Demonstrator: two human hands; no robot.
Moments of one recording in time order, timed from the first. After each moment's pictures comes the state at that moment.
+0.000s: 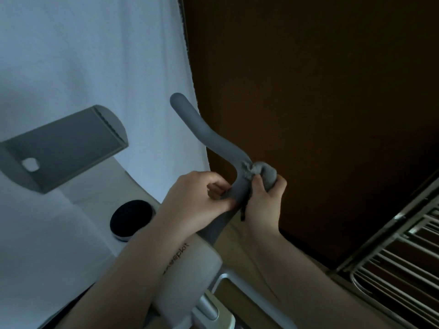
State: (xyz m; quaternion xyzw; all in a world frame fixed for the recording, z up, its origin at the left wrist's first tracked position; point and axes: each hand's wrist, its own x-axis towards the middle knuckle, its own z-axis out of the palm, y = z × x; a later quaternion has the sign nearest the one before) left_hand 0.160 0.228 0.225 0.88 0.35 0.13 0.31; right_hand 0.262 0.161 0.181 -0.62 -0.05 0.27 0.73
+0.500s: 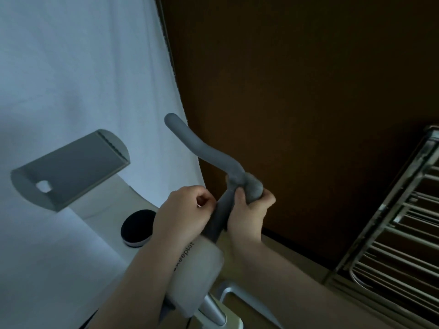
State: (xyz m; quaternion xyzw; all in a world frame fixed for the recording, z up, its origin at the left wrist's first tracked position) left_hand 0.141 0.225 0.217 0.87 0.37 0.17 0.27; right_hand 0.228 0.162 0.174 -0.61 -0.03 0.21 0.77
